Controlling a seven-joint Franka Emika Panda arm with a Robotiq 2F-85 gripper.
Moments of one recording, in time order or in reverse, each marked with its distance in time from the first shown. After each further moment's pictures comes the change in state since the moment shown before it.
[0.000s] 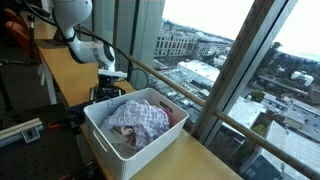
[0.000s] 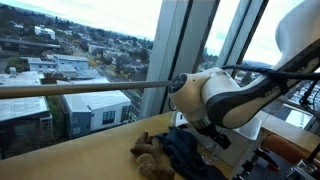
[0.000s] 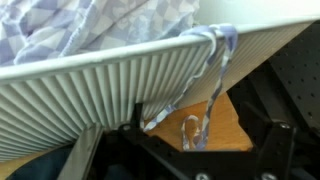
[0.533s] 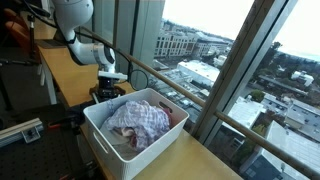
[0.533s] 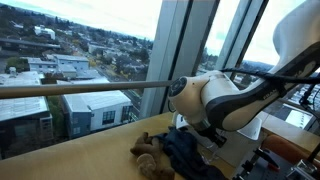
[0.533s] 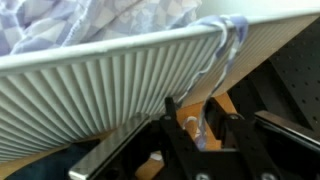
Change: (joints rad) arm -0.007 0.016 0.000 -0.001 -0.013 0.000 0.000
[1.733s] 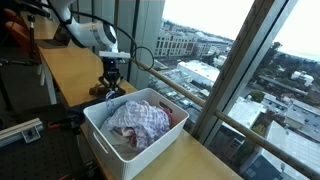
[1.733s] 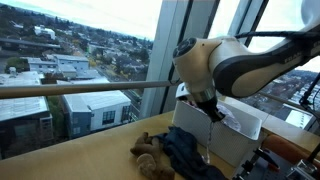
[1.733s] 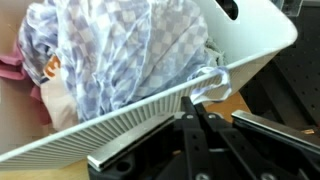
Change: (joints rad) arm 0.011 -0.169 0.010 0.010 -0.004 -0.035 0.068
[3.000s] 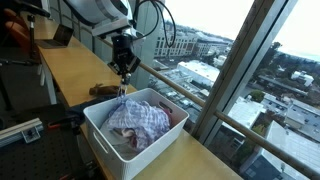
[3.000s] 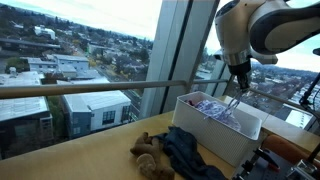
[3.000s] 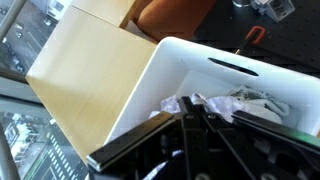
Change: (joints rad) arm -0.137 -0.342 -0.077 -0.169 0.010 -0.070 0.473
